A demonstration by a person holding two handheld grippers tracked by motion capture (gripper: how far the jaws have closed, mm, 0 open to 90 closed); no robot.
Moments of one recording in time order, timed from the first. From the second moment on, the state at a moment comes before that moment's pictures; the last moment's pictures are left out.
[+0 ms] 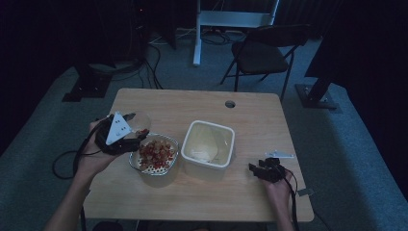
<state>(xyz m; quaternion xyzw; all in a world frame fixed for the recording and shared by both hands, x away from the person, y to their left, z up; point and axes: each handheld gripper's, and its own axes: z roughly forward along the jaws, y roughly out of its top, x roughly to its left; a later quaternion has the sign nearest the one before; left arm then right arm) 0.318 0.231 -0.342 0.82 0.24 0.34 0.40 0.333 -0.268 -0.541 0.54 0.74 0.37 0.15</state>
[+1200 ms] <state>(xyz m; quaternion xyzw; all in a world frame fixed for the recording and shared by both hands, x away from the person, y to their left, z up) 0.353 0.165 -0.329 0.78 0.26 0.17 0.55 0.332 -0.268 -0.542 0.54 0.74 0.38 0.15</state>
